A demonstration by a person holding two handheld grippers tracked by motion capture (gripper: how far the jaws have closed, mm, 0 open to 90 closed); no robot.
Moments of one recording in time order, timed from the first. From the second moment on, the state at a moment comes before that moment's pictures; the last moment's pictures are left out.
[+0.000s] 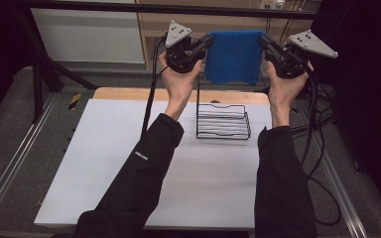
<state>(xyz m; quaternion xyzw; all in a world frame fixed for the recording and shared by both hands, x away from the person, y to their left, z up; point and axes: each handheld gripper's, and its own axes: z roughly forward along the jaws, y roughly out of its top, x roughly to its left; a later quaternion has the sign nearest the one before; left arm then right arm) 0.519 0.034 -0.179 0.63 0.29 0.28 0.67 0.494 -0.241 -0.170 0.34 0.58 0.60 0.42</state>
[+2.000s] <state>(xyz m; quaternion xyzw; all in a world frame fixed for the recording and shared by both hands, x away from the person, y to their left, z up) 0.490 0.041 -0.246 0.76 0.25 0.20 0.57 0.459 -0.265 -0.251 0.36 0.67 0.57 0.31</state>
